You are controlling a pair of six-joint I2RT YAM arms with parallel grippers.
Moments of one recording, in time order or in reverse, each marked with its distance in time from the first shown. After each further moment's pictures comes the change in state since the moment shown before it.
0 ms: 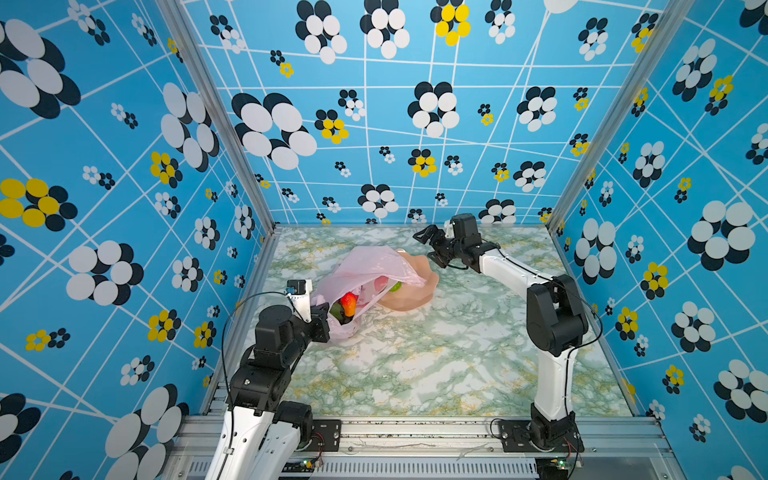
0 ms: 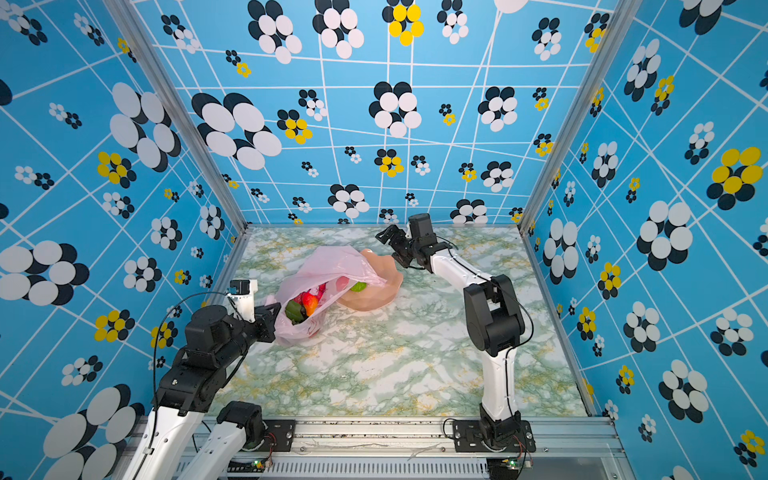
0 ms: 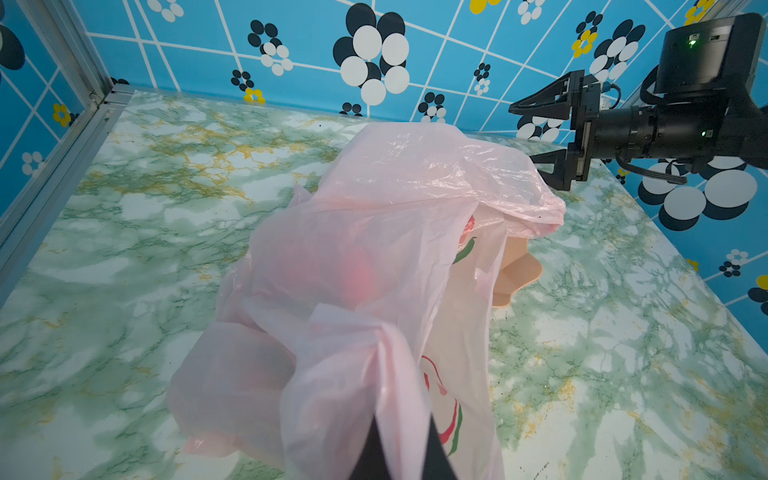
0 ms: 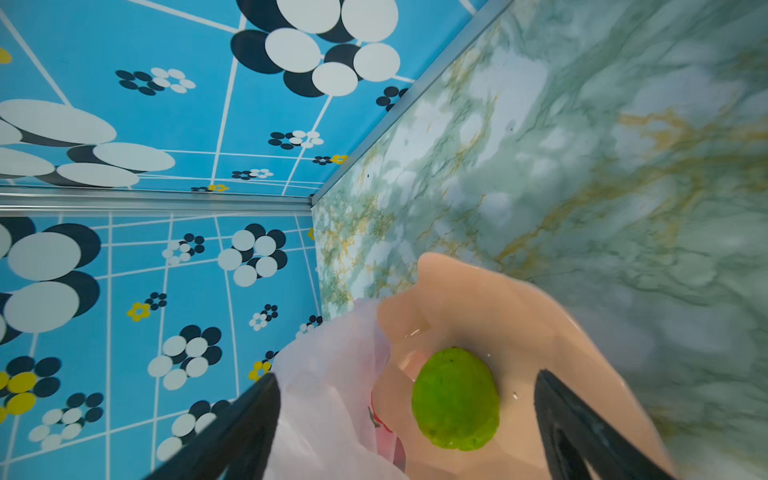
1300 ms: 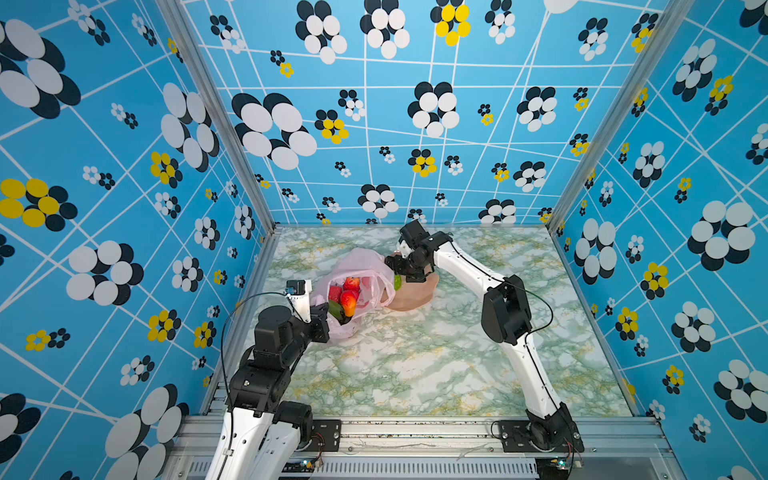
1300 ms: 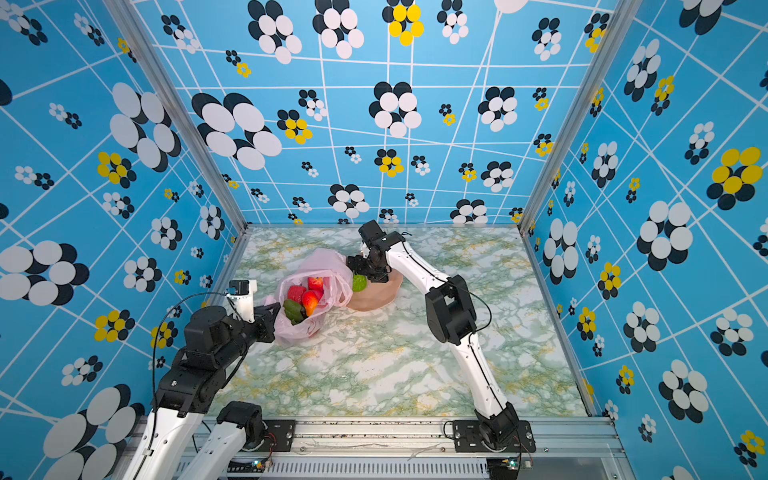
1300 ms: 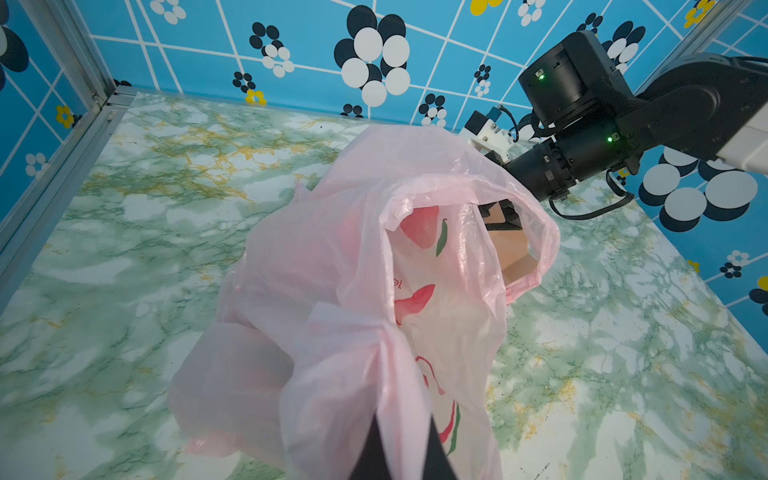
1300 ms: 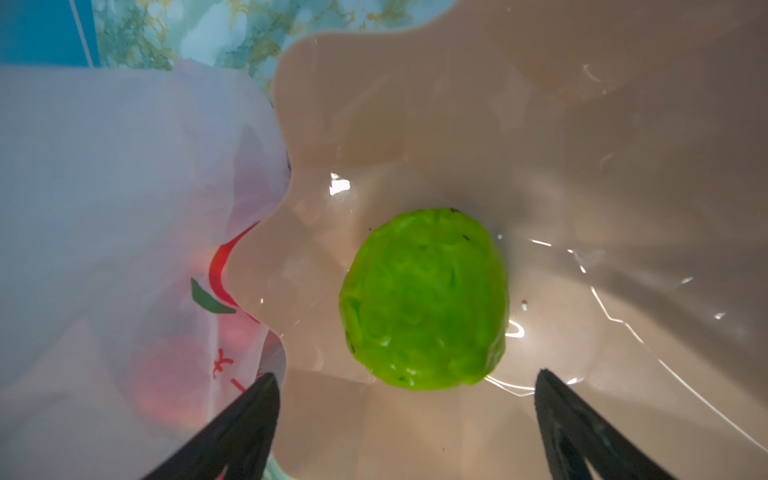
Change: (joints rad) left arm 0.000 -0.002 0.000 0.000 -0.002 0.000; right arm 0.238 0.393 0.617 -0.746 0.066 -0.489
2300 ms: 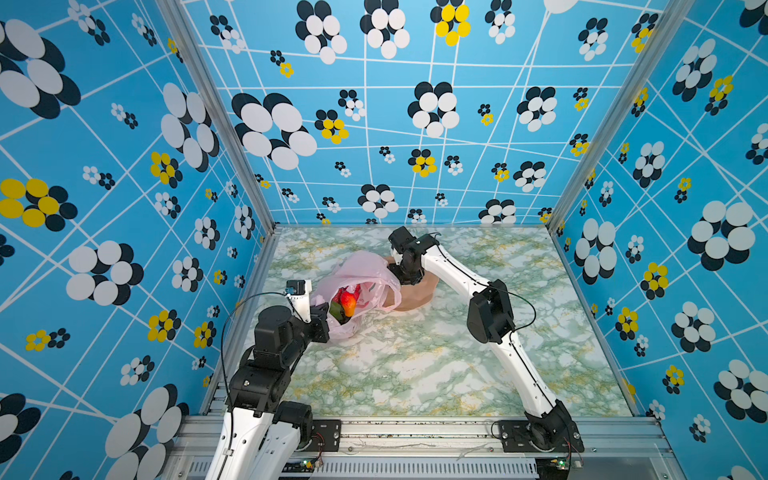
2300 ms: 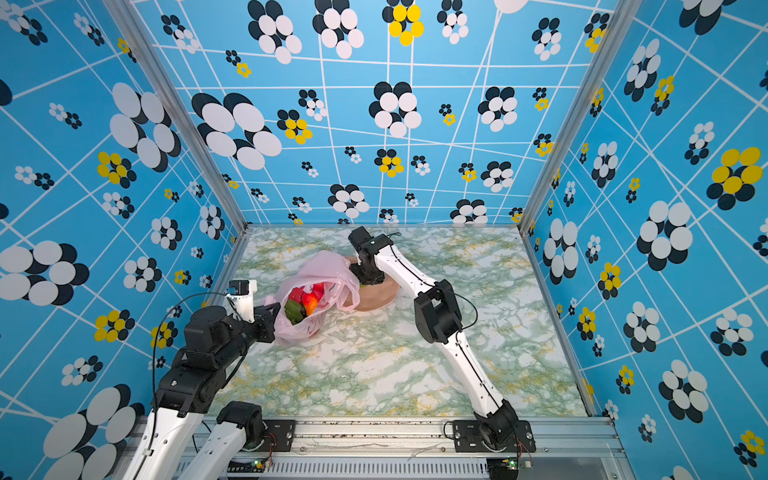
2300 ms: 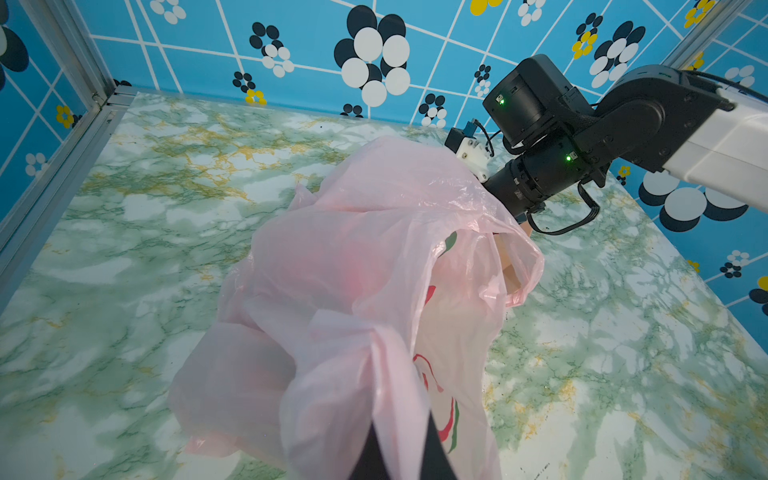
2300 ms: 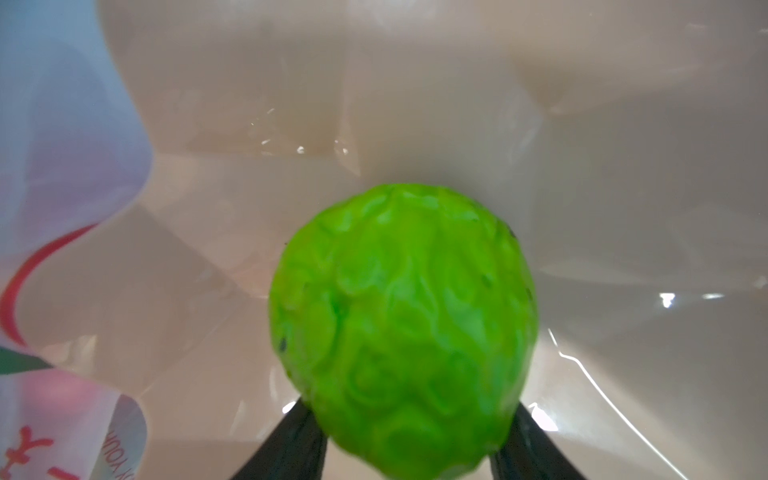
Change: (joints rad) left arm 0.000 0.000 0.000 0.000 0.000 0.000; right arm 0.028 0.115 0.142 -0.114 0.175 -0.117
